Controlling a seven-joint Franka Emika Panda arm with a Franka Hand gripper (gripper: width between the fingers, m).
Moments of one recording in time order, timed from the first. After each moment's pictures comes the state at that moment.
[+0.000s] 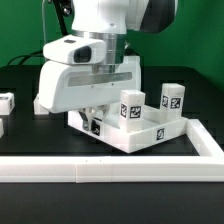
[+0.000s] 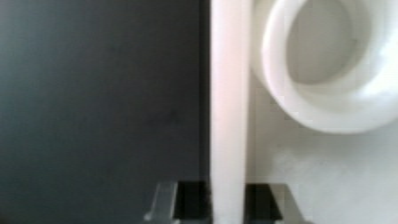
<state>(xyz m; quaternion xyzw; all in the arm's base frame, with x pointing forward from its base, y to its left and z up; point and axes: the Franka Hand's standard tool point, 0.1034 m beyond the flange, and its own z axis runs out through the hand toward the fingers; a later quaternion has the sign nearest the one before) 0.538 -0.029 0.024 0.92 0.40 0.02 0.06</state>
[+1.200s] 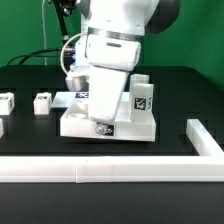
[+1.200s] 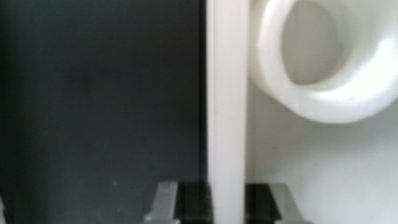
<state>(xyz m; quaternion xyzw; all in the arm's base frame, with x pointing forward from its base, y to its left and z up) 0.556 -0.014 0.028 0.73 0.68 -0.03 0.08</state>
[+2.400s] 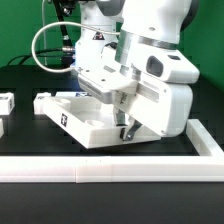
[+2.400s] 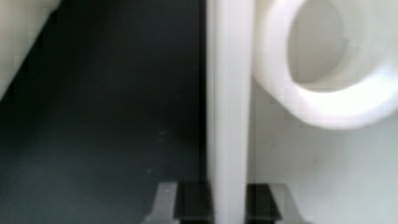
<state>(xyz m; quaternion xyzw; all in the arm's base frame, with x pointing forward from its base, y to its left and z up) 0.576 0.017 0.025 0.45 0.89 -0.10 0.06</state>
